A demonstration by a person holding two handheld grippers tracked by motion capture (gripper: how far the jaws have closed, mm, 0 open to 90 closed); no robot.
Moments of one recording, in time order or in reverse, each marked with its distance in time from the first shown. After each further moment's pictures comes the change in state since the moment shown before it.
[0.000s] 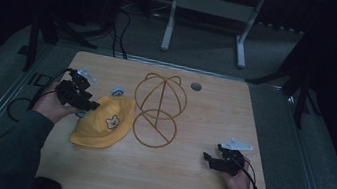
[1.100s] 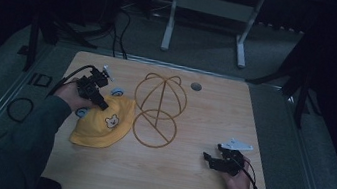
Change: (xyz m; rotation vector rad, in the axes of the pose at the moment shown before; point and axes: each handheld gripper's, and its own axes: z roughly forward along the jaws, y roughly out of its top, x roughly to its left) left arm 0.009 0.042 0.046 0.258 -0.078 0.011; right arm 0.000 0.000 0.000 0.000 0.000 0.000
